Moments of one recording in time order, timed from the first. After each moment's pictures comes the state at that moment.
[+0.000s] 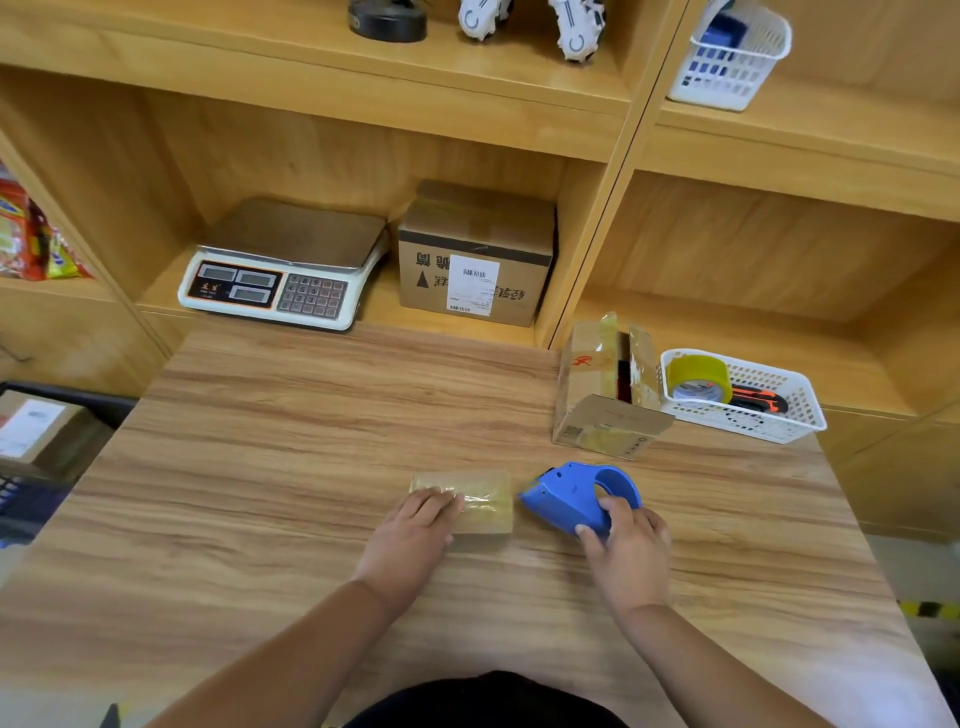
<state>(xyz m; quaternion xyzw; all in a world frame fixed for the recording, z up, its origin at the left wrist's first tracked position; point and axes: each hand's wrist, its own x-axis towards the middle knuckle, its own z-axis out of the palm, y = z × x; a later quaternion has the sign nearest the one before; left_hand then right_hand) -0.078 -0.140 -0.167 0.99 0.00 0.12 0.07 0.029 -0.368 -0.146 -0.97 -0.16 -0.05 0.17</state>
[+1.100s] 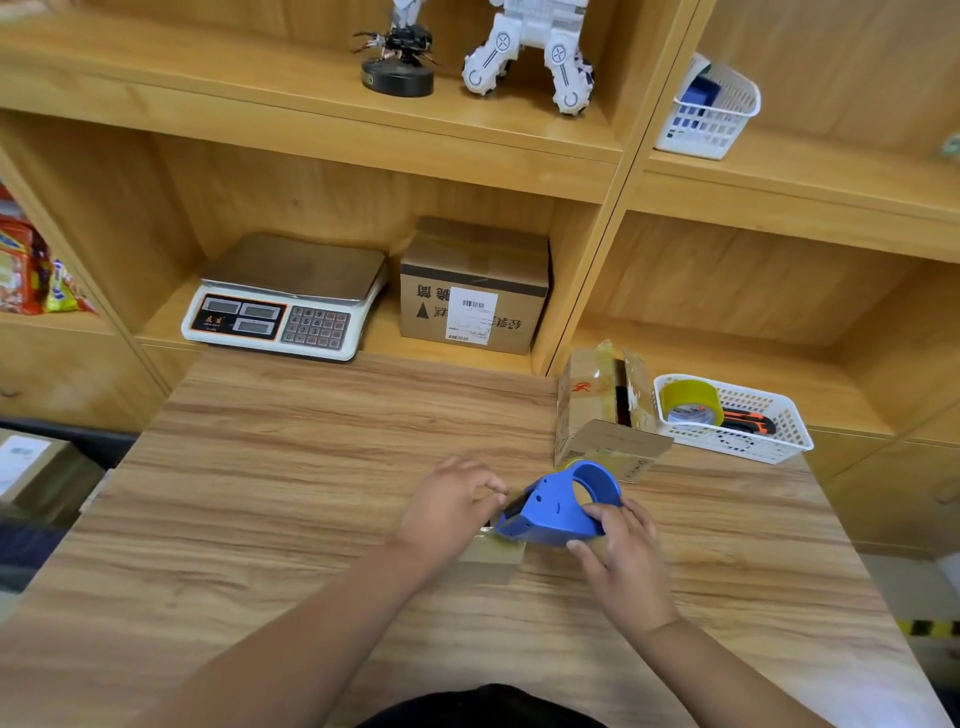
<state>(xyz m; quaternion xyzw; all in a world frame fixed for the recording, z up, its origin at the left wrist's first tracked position) -0.030 -0.130 -0.106 0.90 0.08 0.12 0.40 0.015 -0.348 -0.104 -0.94 -0.25 -0.05 0.24</state>
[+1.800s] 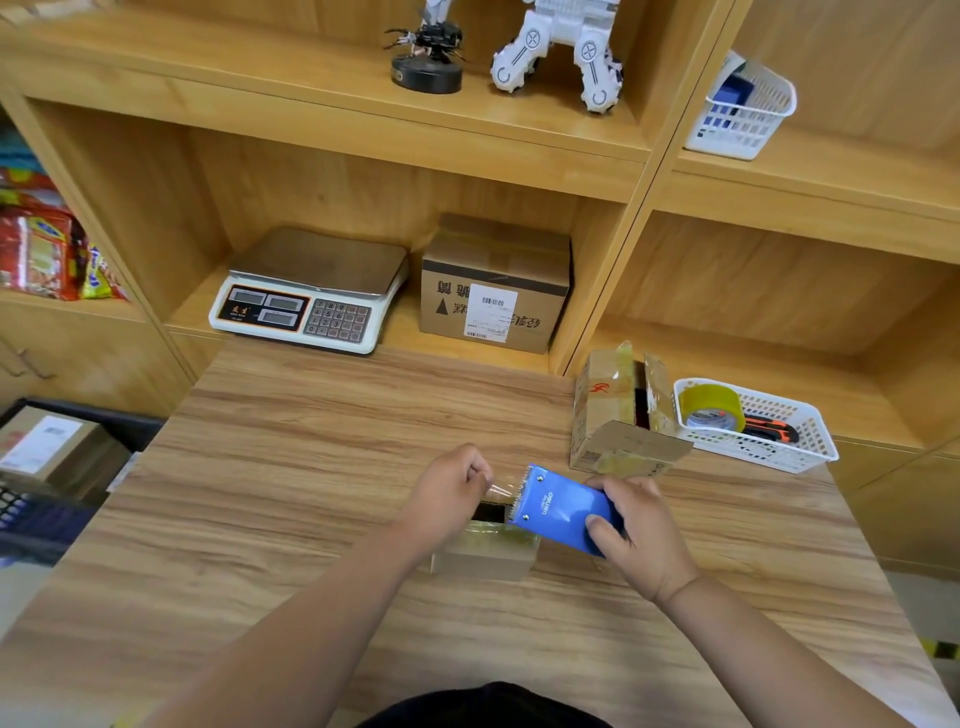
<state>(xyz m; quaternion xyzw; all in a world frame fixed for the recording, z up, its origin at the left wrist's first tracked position) -0.037 -0.112 -0.095 0.83 0.17 0.06 0.52 0.036 -0.334 -0.060 -0.90 -0.34 0.03 0.26</state>
